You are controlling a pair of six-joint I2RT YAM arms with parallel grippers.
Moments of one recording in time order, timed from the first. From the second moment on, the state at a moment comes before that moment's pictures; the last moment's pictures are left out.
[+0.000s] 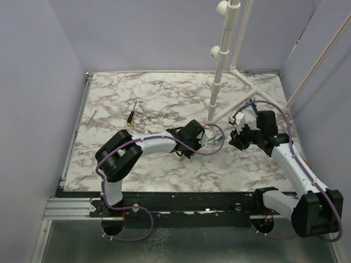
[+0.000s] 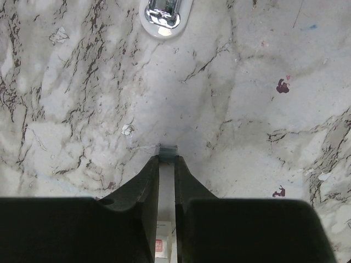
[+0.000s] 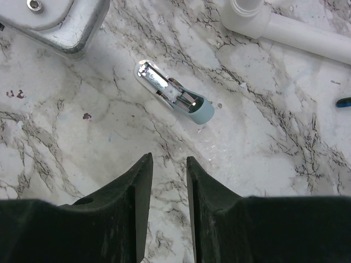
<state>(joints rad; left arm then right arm) -0.92 1.85 1.14 -0.27 0.11 0.12 0.12 1.08 0.74 -0.52 -0.56 -0.66</state>
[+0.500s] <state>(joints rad) -0.89 1.84 1.13 -0.28 0.18 0.23 0.11 1.08 0.74 -0.52 -0.56 -0.65</state>
